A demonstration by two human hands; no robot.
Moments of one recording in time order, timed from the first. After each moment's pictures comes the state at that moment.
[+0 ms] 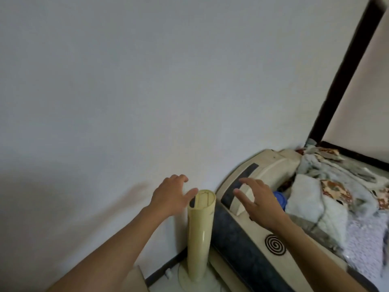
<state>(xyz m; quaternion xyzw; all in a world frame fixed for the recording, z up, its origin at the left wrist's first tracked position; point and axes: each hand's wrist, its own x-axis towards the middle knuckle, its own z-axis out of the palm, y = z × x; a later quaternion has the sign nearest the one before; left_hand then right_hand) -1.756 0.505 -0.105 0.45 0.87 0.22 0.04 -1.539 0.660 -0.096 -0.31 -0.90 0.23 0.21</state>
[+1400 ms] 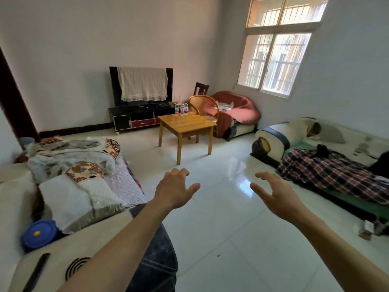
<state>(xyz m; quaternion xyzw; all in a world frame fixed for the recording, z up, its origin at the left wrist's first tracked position) -1.293 0.724 -0.104 0.91 0.33 0.17 0.18 -1.114 0.490 -0.063 -0.87 -0.41 0.01 0.28</state>
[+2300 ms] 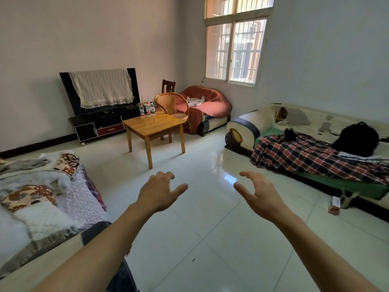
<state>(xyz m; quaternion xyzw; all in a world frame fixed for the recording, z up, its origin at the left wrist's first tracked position) -1.085 0.636 -0.102 0.94 0.30 0.11 0.14 -0.928 0.385 -0.087 -0.87 -0.36 0.01 0.32</state>
